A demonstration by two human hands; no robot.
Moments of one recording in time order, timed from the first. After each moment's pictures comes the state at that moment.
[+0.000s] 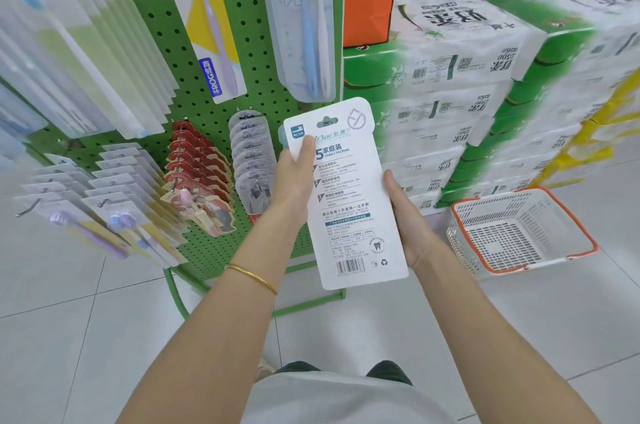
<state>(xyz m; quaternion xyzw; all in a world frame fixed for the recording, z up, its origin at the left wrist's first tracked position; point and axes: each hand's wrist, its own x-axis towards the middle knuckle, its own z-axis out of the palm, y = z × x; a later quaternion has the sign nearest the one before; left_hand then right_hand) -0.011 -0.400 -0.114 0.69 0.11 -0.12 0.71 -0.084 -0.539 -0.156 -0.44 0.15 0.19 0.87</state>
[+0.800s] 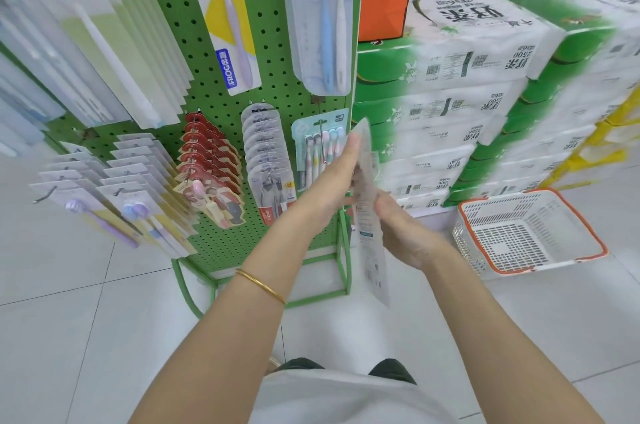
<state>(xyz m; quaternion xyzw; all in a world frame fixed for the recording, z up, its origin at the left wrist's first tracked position) -0.036 -0.406 -0.104 0.72 -0.05 -0.29 0.63 -0.082 -0.532 -0.181 -0.62 0.03 0.19 0.76</state>
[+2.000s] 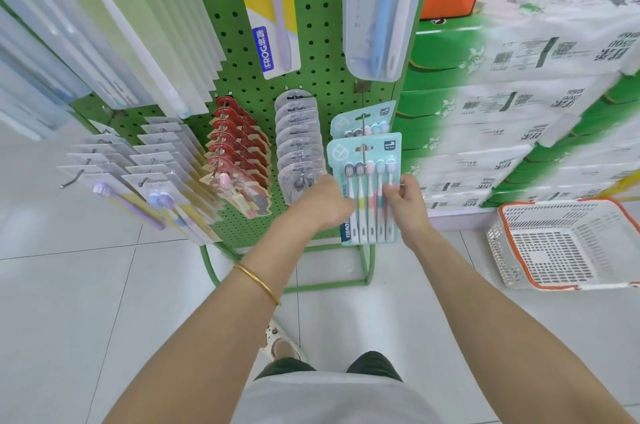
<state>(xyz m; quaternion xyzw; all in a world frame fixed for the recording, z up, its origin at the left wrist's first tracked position) 0.024 -0.355 -0.160 0.92 0.00 -0.28 0.29 0.018 -0.512 -0.253 -0.73 0.20 -0.02 0.65</state>
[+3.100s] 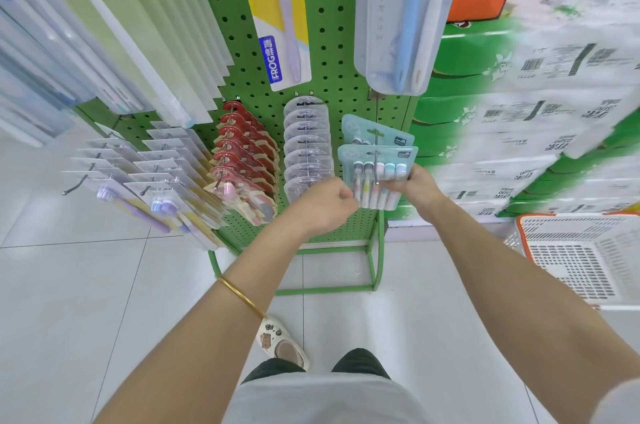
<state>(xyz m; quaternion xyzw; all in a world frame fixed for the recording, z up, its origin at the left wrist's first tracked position) 0.040 -0.343 -0.155 0.87 -0.05 -0.29 0.39 0.095 -0.540 -0.262 -0.72 0.12 0.11 0.67</state>
